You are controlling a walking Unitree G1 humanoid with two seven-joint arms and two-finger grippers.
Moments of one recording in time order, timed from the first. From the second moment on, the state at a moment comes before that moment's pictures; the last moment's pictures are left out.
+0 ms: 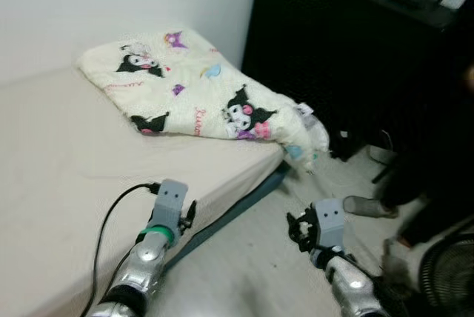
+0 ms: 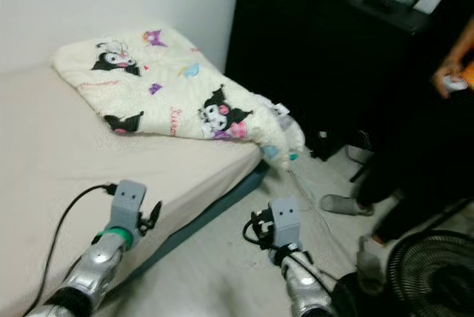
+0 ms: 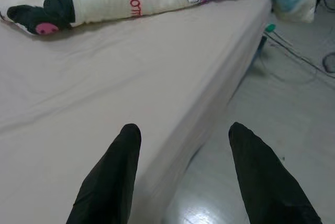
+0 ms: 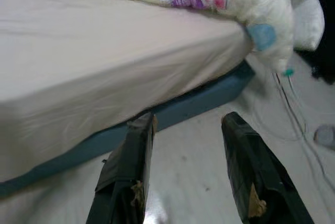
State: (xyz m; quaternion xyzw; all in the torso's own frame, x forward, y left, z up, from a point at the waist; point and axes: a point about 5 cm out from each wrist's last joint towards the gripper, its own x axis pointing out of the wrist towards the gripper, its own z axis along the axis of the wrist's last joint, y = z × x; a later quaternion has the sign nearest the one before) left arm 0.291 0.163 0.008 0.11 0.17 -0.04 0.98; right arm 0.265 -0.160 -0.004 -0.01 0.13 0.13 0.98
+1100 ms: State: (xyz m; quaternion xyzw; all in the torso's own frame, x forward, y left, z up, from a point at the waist) left arm 0.301 0.160 0.017 0.13 0.15 -0.08 0.98; right arm 0.271 -0.163 0.001 0.02 0.12 0.08 0.99
